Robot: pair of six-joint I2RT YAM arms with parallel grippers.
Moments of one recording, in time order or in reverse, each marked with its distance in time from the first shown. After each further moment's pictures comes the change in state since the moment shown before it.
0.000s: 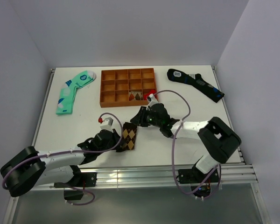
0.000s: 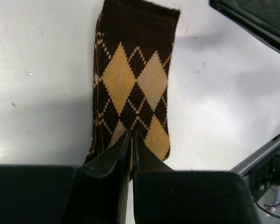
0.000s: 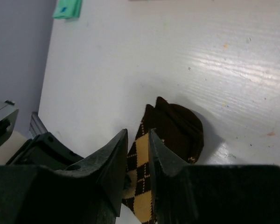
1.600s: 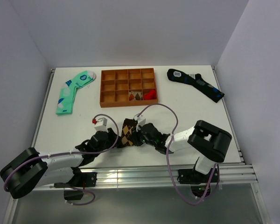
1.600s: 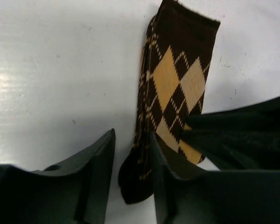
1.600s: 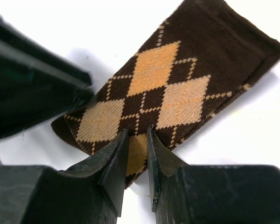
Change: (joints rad) left arm 0.064 -0.023 -0.060 0.072 -0.104 0.069; right arm 0.298 0.047 -0.162 0.151 0.254 -0.381
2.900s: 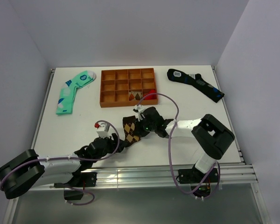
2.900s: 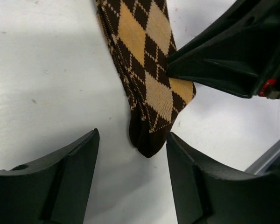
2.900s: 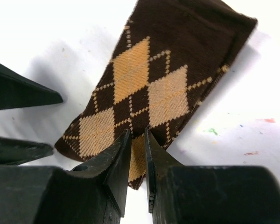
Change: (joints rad) left arm -0.120 -0.048 -0.130 0.194 -0.007 0.026; right arm -0.223 0.006 0.214 -0.409 -0.327 -0.130
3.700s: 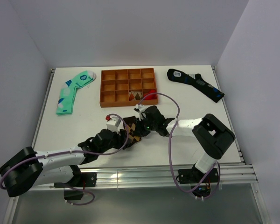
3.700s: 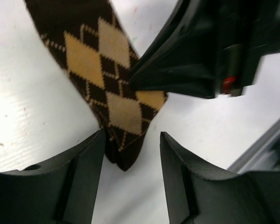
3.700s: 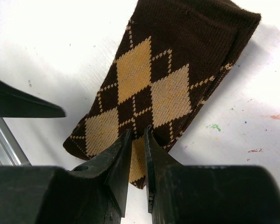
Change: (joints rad) left arm 0.026 0.008 0.226 -0.243 0.149 0.204; right arm -0.036 -0.002 0.002 -0.019 -0.079 0.005
